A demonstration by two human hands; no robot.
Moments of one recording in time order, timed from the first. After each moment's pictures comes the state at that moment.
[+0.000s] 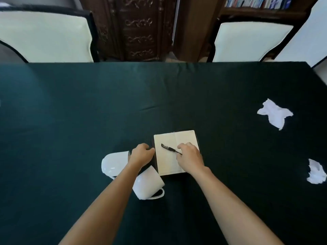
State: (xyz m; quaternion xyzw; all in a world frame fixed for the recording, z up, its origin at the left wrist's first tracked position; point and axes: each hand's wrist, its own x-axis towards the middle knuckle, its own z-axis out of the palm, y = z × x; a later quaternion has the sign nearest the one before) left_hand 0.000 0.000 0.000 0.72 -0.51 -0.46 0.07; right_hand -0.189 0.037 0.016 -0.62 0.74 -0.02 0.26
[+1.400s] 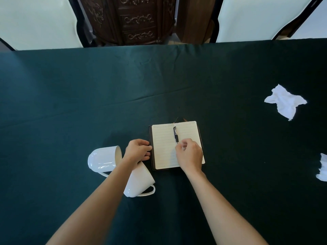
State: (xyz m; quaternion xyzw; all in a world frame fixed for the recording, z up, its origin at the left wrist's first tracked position) left_hand -0.023 -0.006 -0.030 0.72 -0.34 -0.58 0.17; right_hand -0.212 0.042 -0.031 -0.45 0.82 -0.23 0.26
